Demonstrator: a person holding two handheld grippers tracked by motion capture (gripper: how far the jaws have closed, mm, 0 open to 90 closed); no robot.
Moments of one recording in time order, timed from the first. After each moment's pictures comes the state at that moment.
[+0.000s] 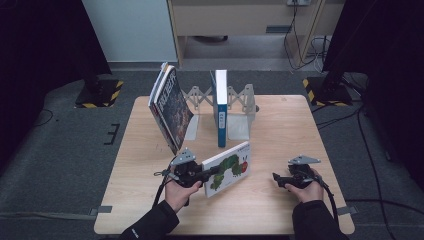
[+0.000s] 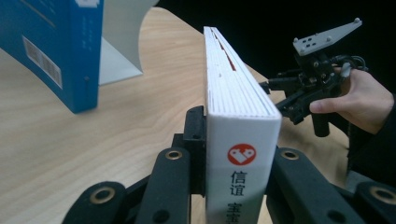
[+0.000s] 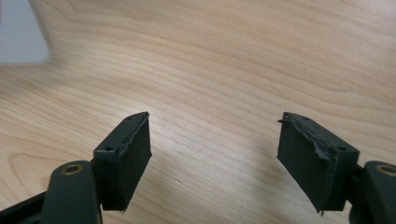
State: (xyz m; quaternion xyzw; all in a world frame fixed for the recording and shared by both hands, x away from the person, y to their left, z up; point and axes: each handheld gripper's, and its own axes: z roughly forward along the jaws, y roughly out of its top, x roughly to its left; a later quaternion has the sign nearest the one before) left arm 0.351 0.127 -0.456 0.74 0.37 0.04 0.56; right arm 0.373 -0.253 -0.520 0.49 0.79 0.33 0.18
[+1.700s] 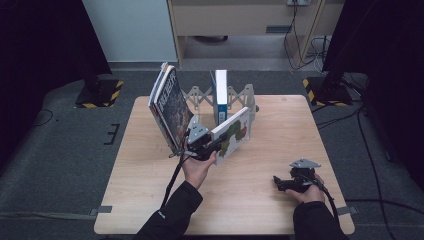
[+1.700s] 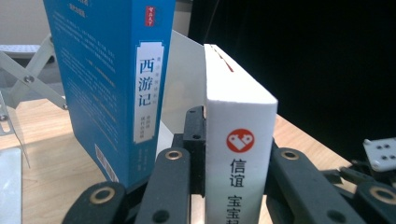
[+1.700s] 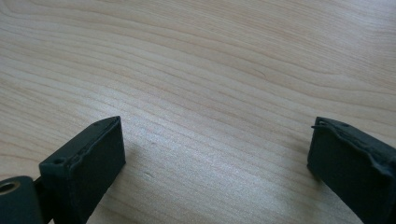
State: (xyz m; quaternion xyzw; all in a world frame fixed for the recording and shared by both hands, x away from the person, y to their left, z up) left arm 0.401 0.082 -0.416 0.69 0.40 0.19 0.58; right arm 0.371 -0.259 -0.539 0.50 0.78 0.33 0.20
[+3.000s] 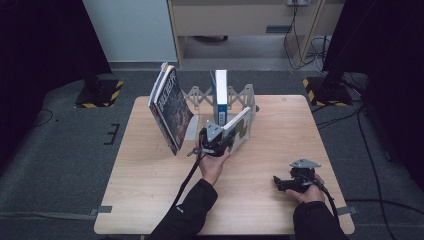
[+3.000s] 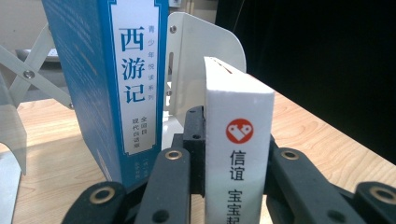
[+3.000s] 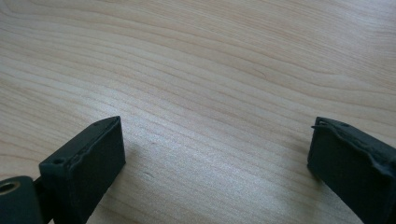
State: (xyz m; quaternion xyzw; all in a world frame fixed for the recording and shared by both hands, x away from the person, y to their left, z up) left arm 0.427 0.044 -0.445 0.68 0.43 0.24 0.55; right arm 0.371 -0.260 -0.539 0.50 0.78 0.33 0.20
